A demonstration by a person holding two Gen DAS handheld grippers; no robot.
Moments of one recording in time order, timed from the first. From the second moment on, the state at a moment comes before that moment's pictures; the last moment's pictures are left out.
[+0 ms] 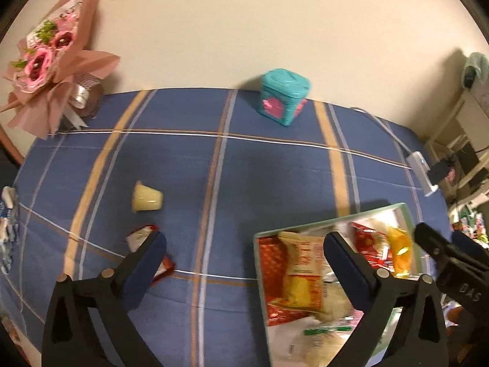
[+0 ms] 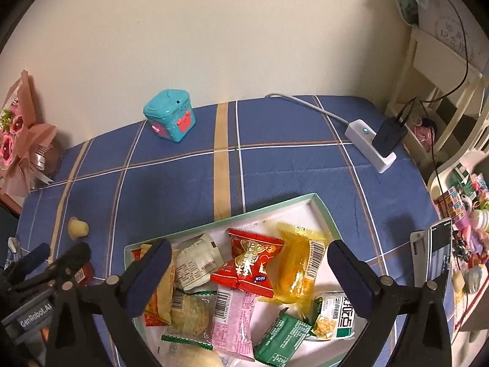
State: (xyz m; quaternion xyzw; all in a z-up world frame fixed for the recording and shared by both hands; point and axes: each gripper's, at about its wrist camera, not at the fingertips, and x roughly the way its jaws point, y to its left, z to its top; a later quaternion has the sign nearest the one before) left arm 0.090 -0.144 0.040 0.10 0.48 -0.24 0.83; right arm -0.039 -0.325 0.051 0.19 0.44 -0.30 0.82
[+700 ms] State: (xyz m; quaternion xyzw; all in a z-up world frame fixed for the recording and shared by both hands) left arm 0.138 -0.008 0.034 0.10 0.50 -0.09 0.86; right arm 0.022 -0.241 0.050 0.16 0.46 -0.24 0.84
